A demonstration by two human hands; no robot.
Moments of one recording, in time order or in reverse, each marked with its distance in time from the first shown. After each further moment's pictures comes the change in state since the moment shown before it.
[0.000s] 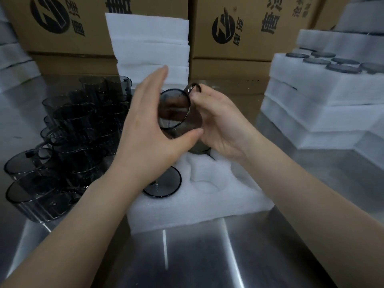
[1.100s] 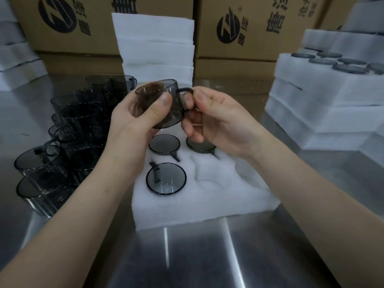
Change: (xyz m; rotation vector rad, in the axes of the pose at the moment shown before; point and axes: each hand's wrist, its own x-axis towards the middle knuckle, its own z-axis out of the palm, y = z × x) left_hand 0.007 -0.020 -0.011 -0.818 0.028 -0.256; right_hand -0.002 0.000 -0.007 -0.158 -0.274 -0.038
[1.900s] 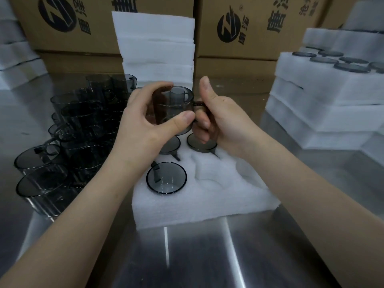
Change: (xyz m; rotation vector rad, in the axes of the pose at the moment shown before) left_hand -0.005 0.001 0.008 0.433 0.024 0.071; right_hand 0.005 0.006 -0.002 -0.278 0.279 0.129
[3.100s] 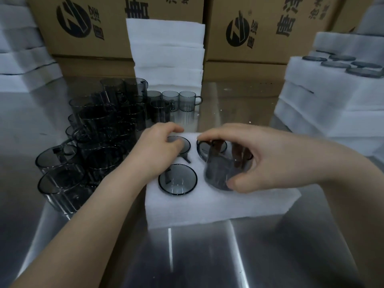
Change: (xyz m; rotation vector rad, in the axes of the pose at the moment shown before) left_hand 0.006 -0.025 -0.004 0.532 -0.204 -0.293; right_hand -0.067 -0.048 -0.015 -1.002 -0.375 0.060
